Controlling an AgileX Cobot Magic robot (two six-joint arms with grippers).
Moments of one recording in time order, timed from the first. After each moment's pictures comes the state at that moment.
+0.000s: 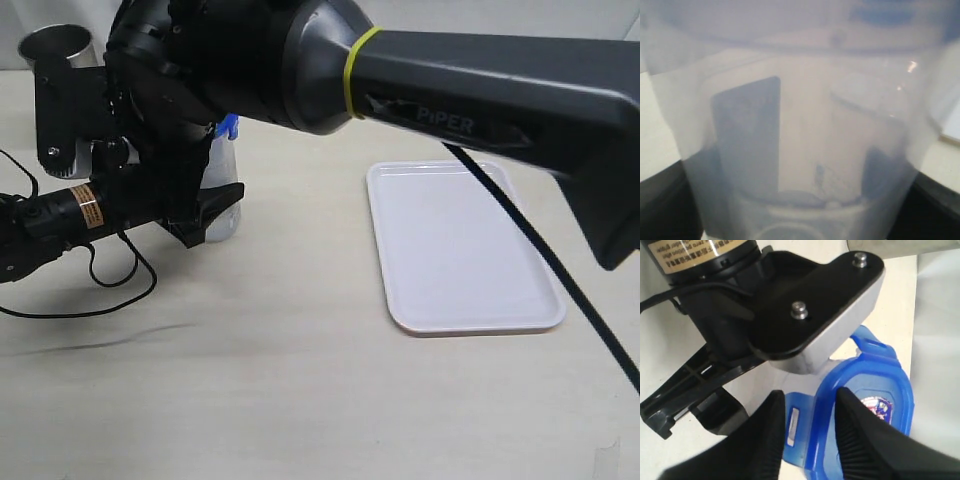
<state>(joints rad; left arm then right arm) -0.12 2.21 -0.79 0.86 -1.20 -0.20 0.94 2.14 -1.83 -0.45 0.83 -0.55</state>
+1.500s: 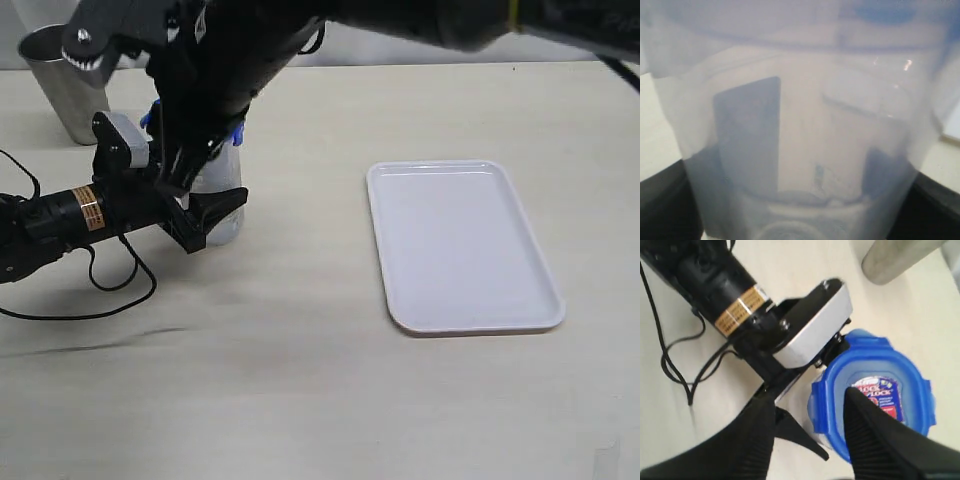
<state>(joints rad) -0.12 2.21 -0.79 0.89 -1.20 -0.19 0.81 1.92 -1.70 0.11 0.76 -0.65</state>
